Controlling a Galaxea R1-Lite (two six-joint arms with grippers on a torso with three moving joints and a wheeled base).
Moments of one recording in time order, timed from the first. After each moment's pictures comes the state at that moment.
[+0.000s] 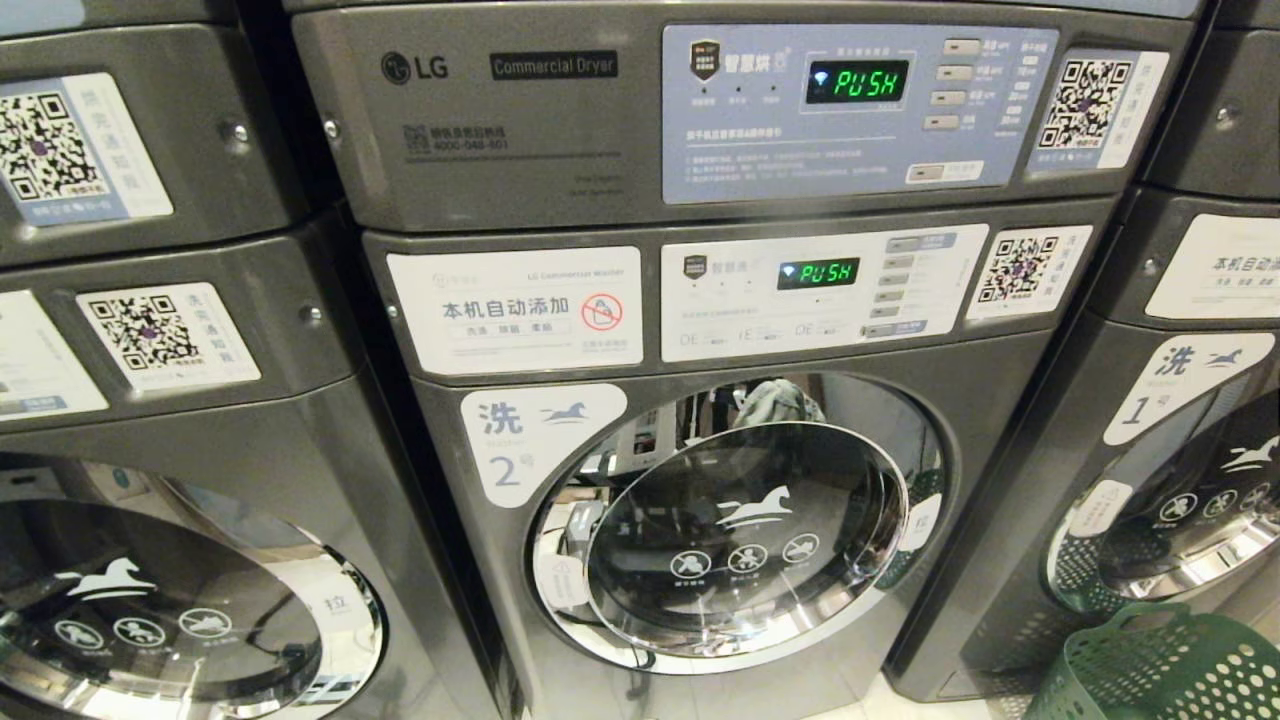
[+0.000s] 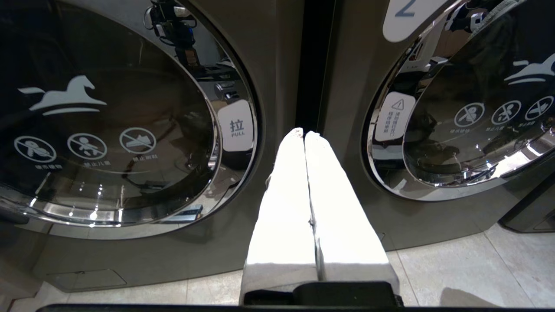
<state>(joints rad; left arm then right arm) 0.00 0.00 -0.03 0.07 0.00 0.00 0.00 0.00 -0.16 0.40 -0.03 -0.04</state>
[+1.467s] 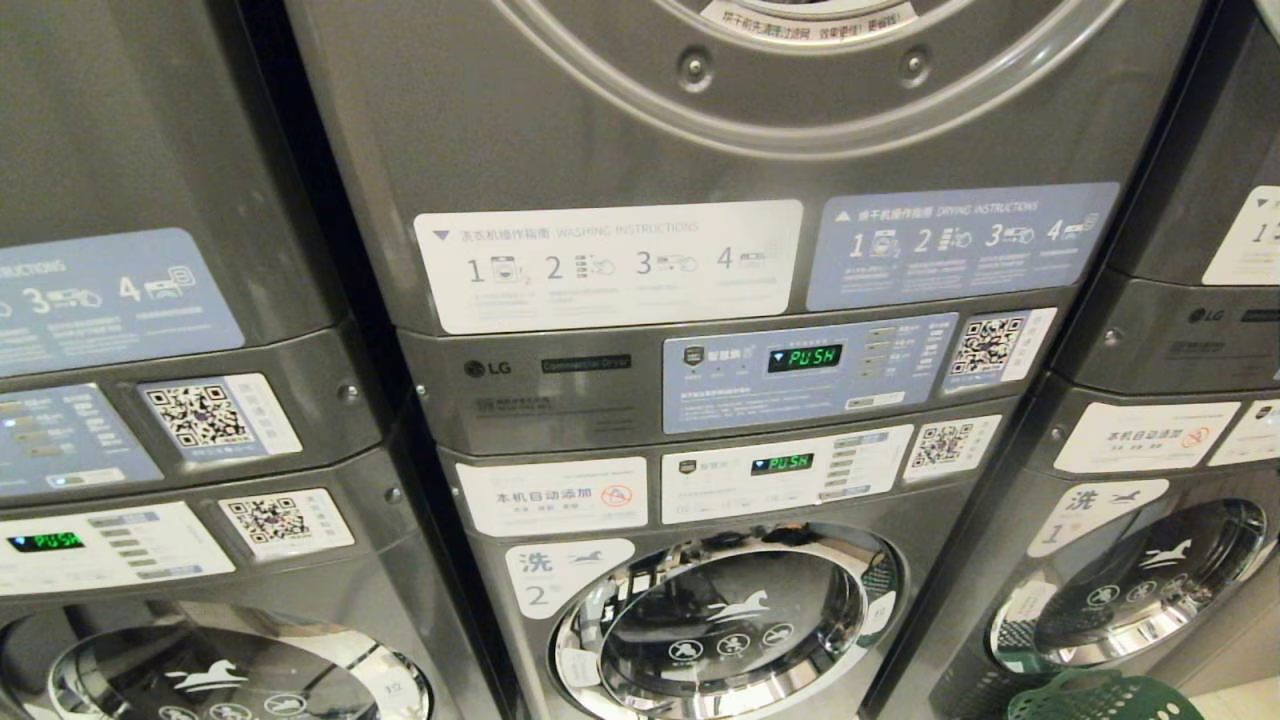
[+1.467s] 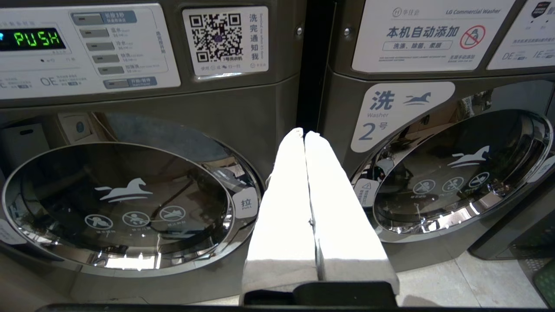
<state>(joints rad) 0.00 0.00 -0.03 0.07 0.00 0.00 0.00 0.00 -0.16 0.40 -0.03 -0.04</state>
